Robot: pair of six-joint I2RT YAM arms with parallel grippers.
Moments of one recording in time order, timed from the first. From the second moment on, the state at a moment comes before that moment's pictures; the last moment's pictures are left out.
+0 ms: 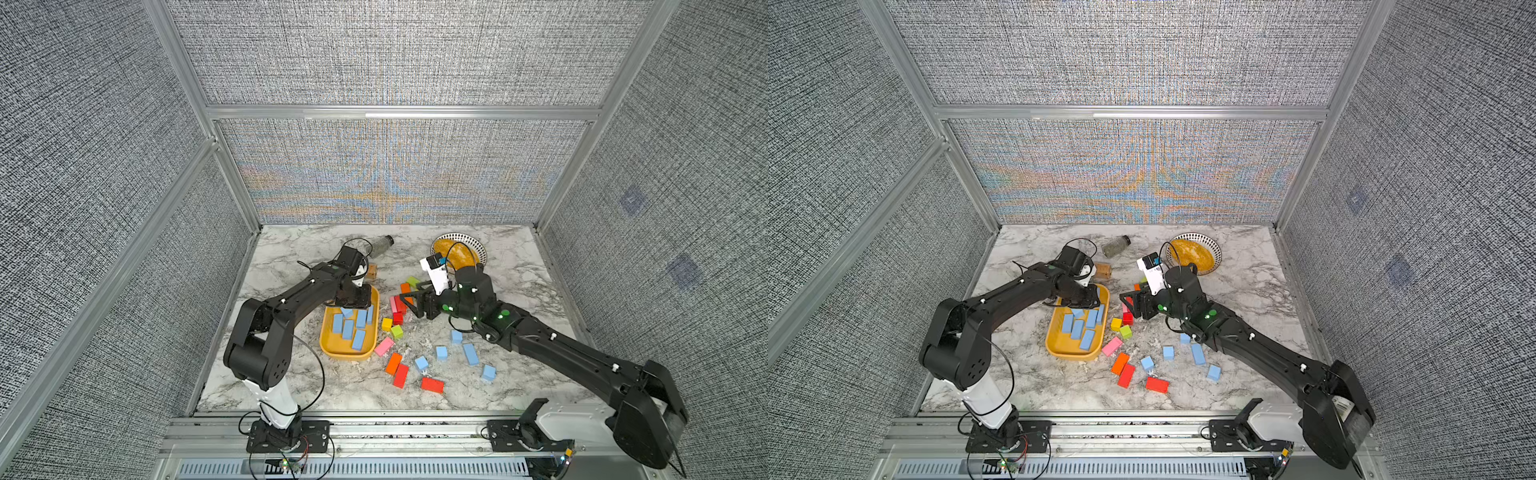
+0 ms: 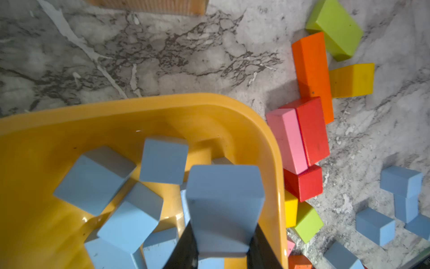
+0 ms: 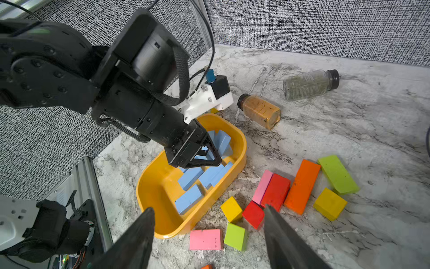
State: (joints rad) left arm -0.45 1.76 1.23 -0.68 0.22 -0.28; right arm 0.71 1.28 0.90 -0.01 -0.23 0.30
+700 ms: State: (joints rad) left arm -0.44 1.58 1.17 -0.65 0.19 -0.27; right arm 0.67 1.39 1.05 -0.24 -0.14 0.38
